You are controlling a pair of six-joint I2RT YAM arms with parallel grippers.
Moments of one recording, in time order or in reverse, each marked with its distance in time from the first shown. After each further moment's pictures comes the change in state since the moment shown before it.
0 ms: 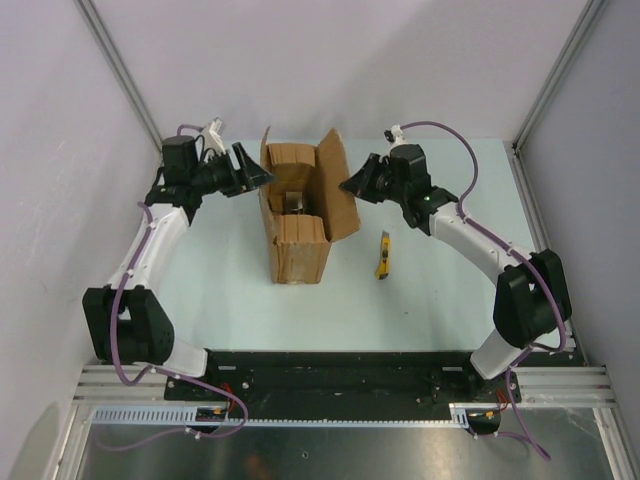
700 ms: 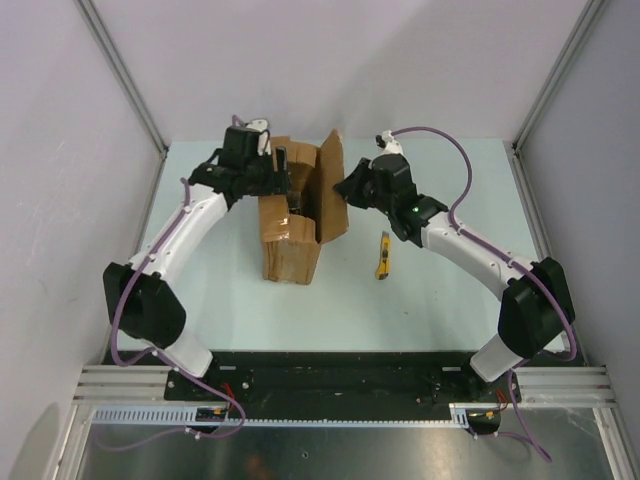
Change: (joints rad) left arm -0.344 0.148 0.272 -0.323 -0.758 0.153; right arm 0.129 -0.050 -0.008 -0.029 0.285 0.003
